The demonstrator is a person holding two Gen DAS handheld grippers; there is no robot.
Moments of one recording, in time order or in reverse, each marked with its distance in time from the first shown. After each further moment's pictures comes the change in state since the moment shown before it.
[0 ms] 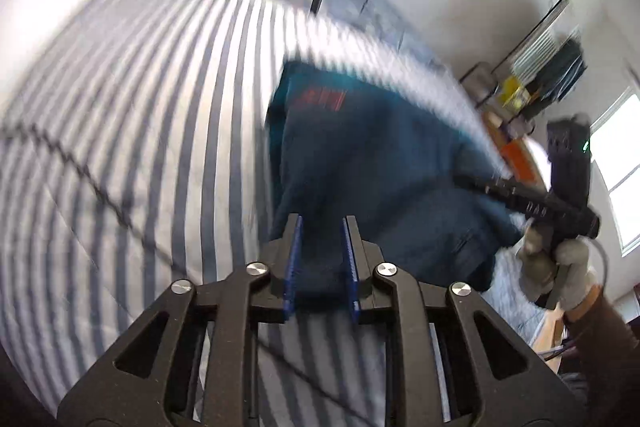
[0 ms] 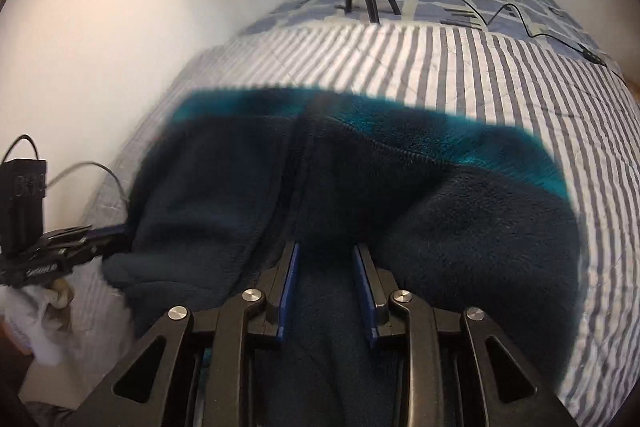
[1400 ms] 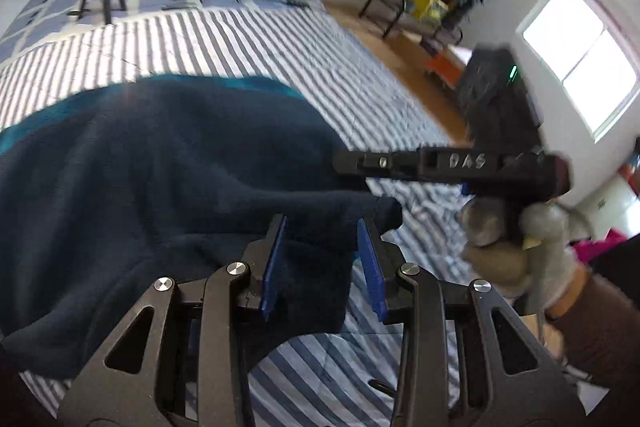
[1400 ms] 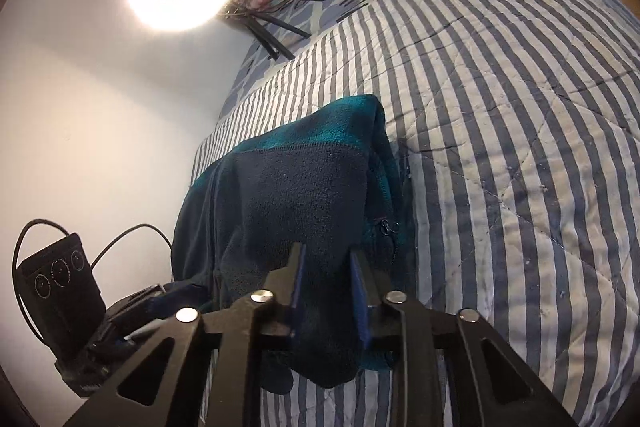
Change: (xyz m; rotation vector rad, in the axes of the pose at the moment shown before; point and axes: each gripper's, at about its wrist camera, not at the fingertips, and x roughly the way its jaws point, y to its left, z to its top) left arm 0.106 -0.213 -0.013 0.348 0.216 -0.176; right arm -0.061 -0.117 -0.058 0.469 -0.049 0.208
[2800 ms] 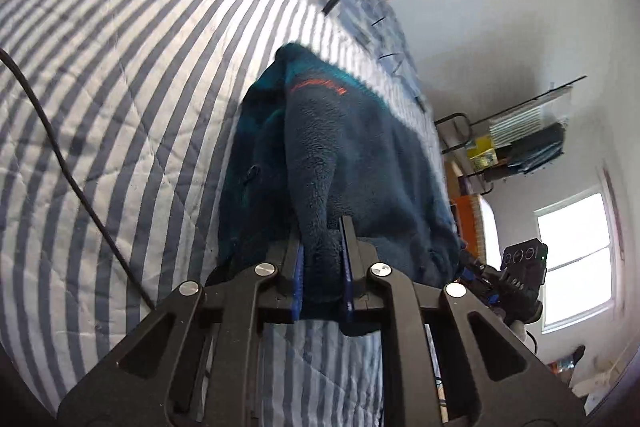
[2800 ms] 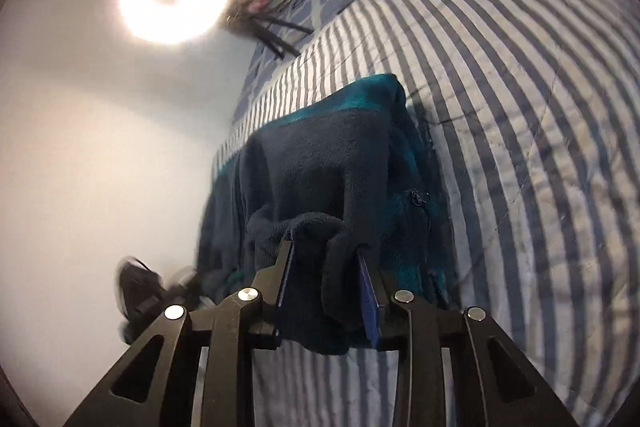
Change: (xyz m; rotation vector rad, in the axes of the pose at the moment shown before) left arm -0.110 0.202 -0.078 -0.662 -0.236 -0.059; right arm -0.011 0.024 -0.011 0.009 -0.001 0.039
